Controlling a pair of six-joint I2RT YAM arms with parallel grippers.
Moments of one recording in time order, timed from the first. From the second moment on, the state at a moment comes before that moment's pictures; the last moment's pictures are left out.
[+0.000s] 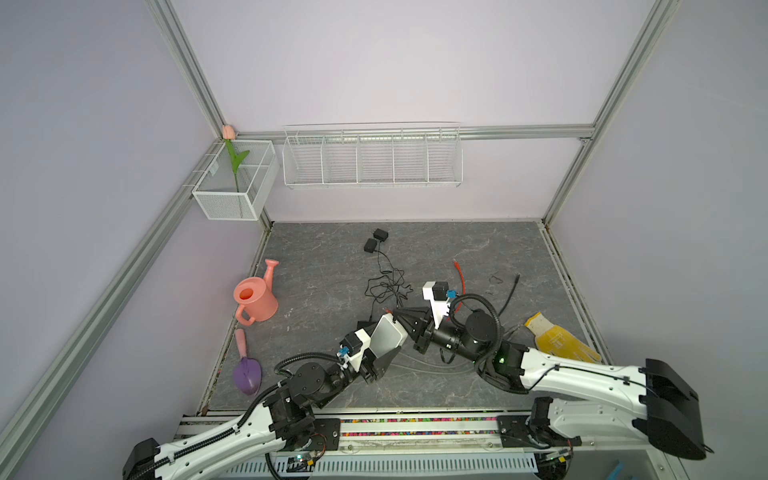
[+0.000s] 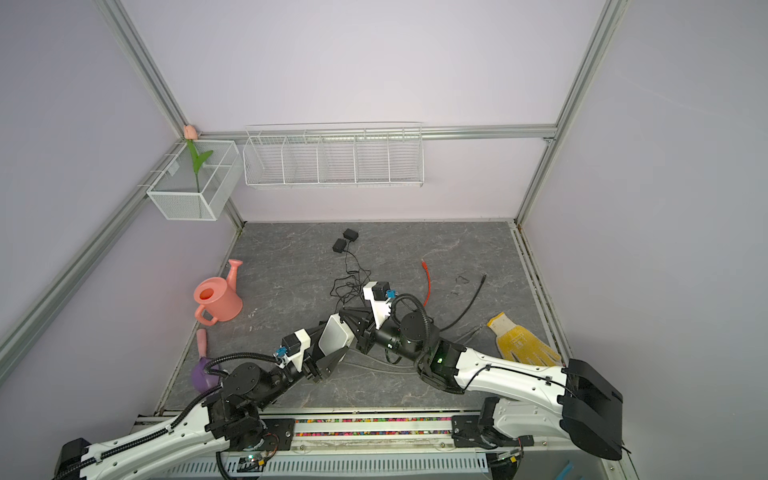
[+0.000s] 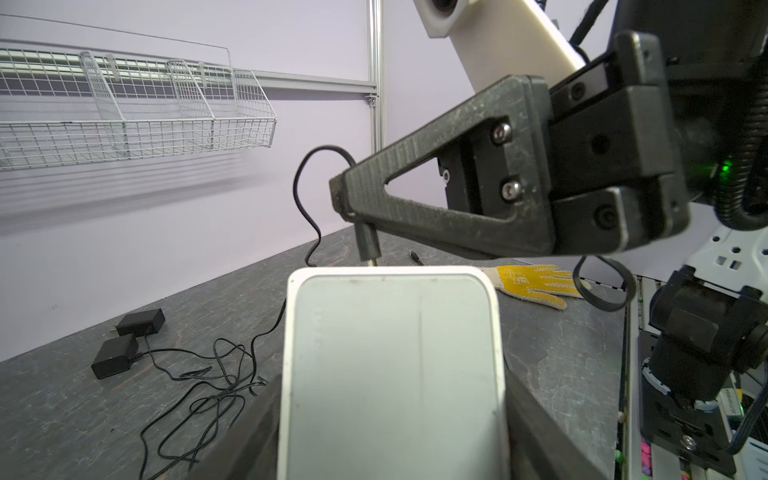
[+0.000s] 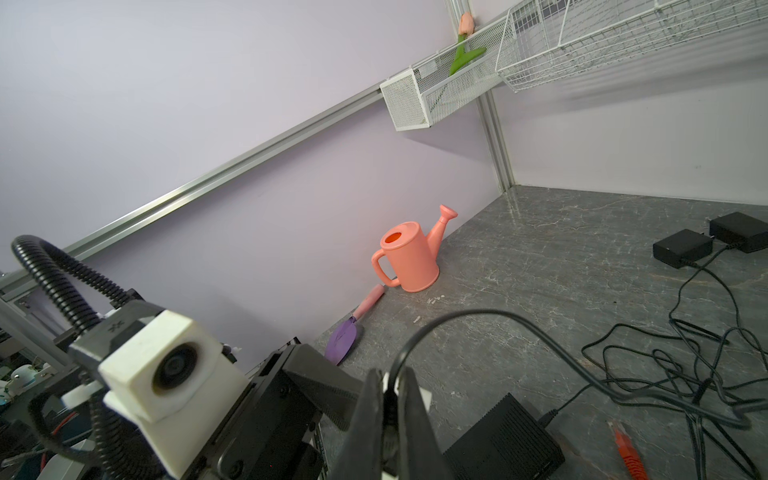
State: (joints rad) left arm -1.13 0.41 0.15 0.39 -0.17 0.03; right arm 1.12 1.19 0.65 0.55 0.00 0.46
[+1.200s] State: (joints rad) left arm -1.13 0.33 0.10 0.37 -0.24 0.05; right arm 1.17 1.23 0.78 0.30 0.11 0.37
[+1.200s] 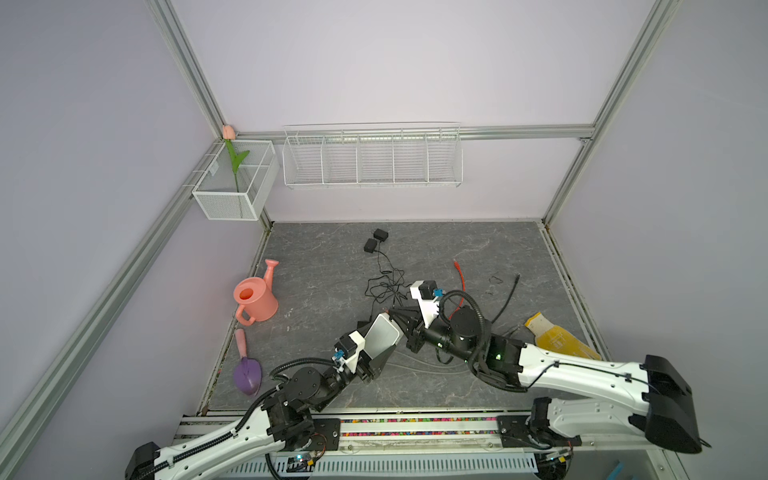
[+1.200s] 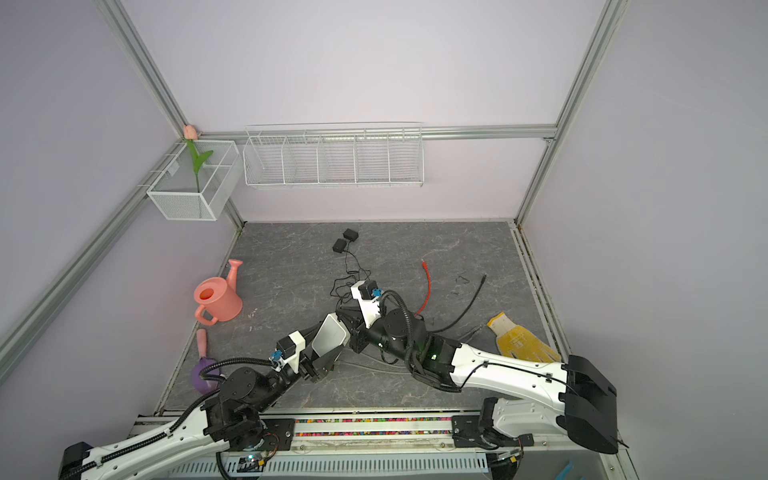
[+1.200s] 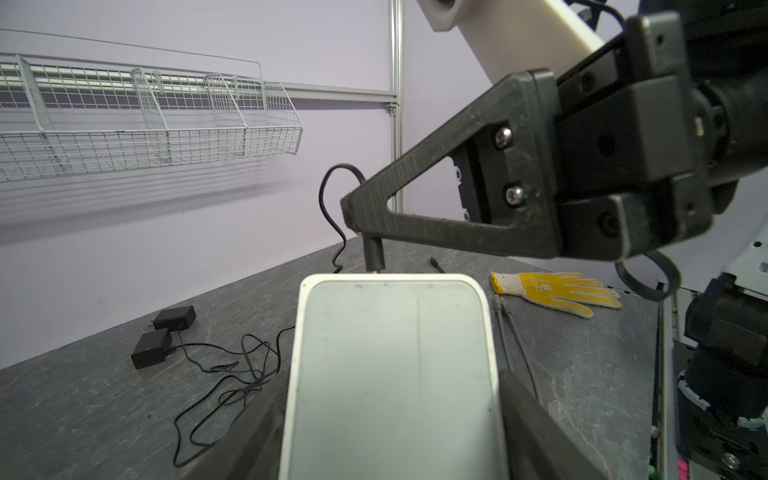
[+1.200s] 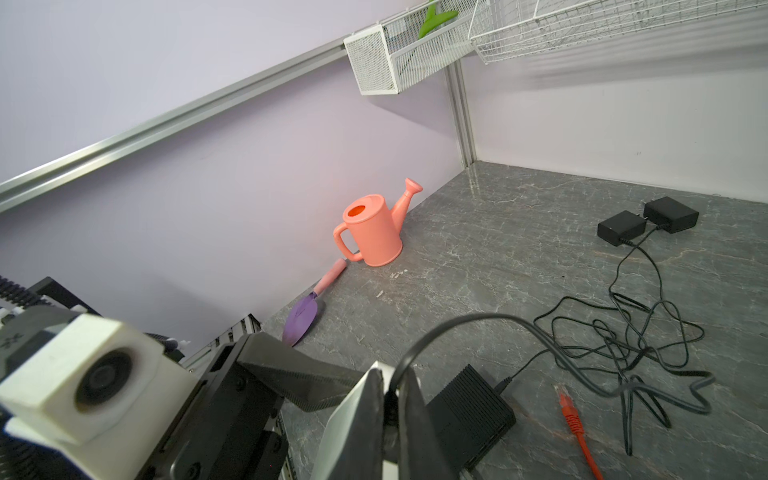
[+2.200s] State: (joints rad) left arm -1.13 0.38 0.19 0.36 -0.28 -0.01; right arm 1.13 1.30 0.70 -0.16 0.19 0.45
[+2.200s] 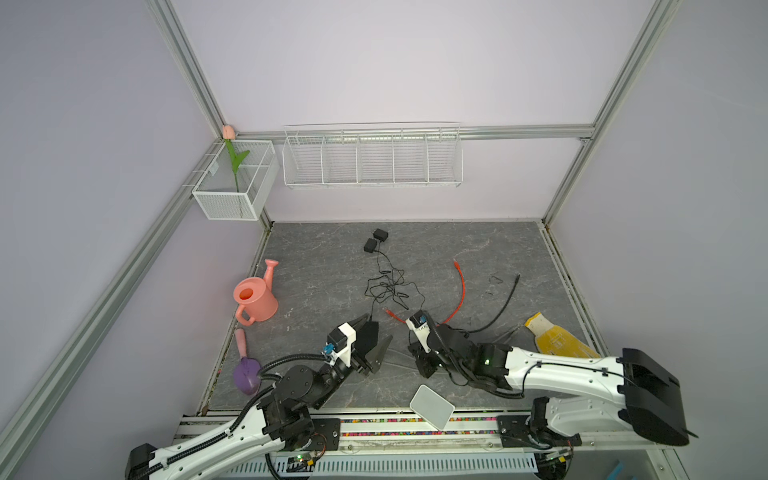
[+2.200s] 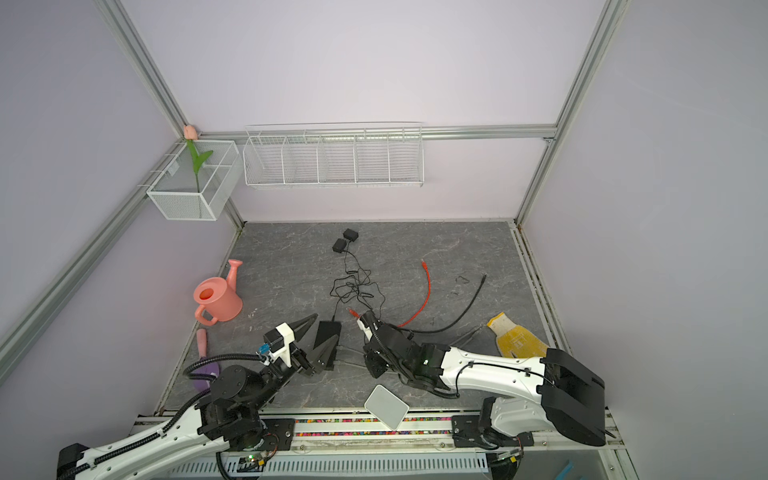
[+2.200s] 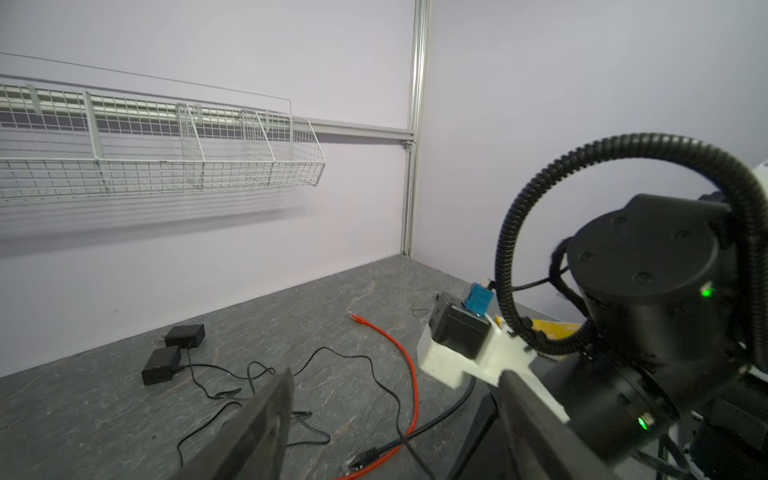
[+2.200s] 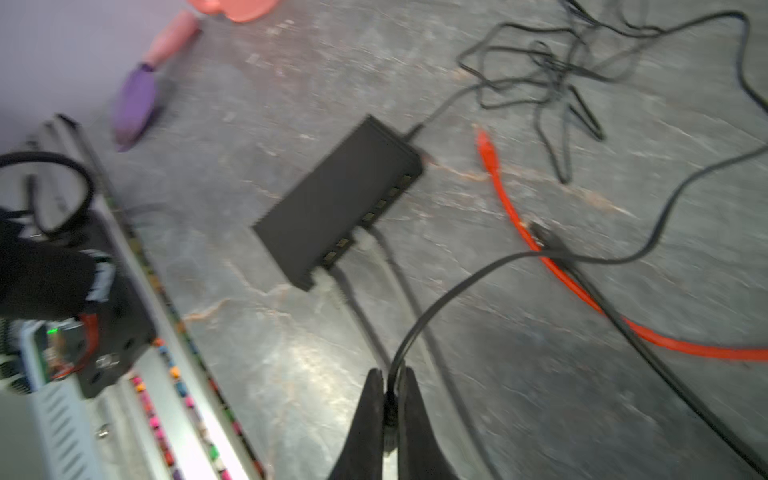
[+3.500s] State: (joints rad) left arm -0.85 0.48 0.35 -0.20 -0.23 -0.44; right arm 1.48 1.53 0.80 -0.72 0.07 0.52
